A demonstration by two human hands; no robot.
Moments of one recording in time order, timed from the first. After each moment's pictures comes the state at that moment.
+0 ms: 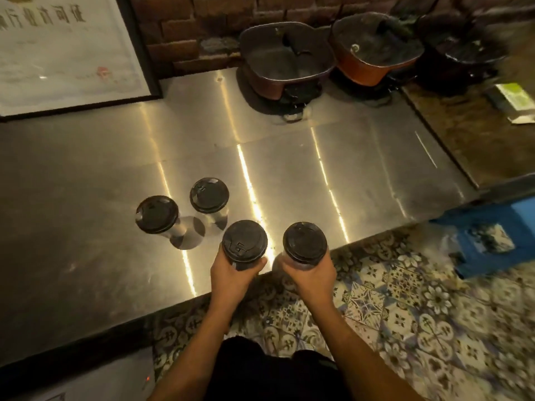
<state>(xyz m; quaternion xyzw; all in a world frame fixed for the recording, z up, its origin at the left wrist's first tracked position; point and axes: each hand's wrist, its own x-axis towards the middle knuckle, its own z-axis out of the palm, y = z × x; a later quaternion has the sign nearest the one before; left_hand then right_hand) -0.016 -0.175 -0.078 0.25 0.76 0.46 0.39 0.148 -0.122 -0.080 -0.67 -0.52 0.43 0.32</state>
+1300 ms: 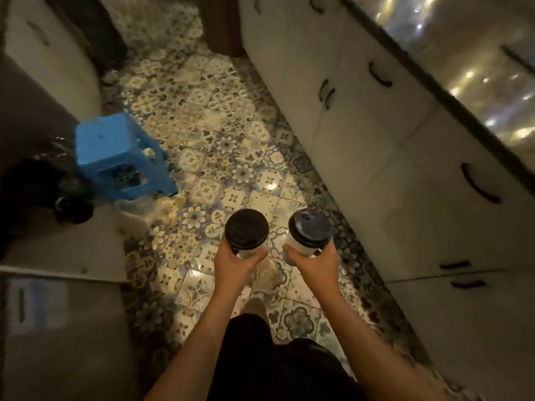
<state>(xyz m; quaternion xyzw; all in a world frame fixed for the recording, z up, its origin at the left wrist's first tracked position) 0.707 -0.309 -0.075 0.73 0.33 0.01 0.60 0.742 -0.484 -0.082 -0.78 0.16 0.09 0.60</state>
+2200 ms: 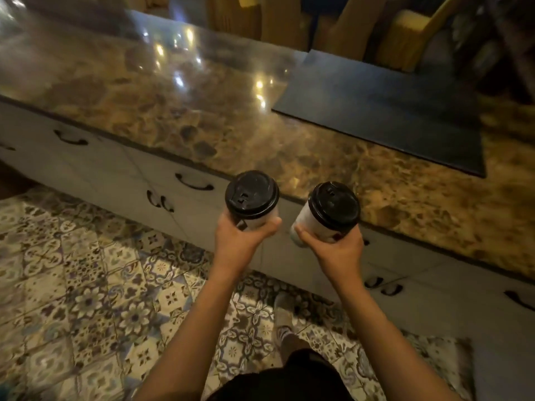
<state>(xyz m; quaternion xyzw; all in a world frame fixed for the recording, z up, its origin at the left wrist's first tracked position) 1.141 -0.555 0.037 0.72 -0.11 -0.18 0.66 1.027 -0.710 0.020 -0.70 0.32 -0.32 0.56</state>
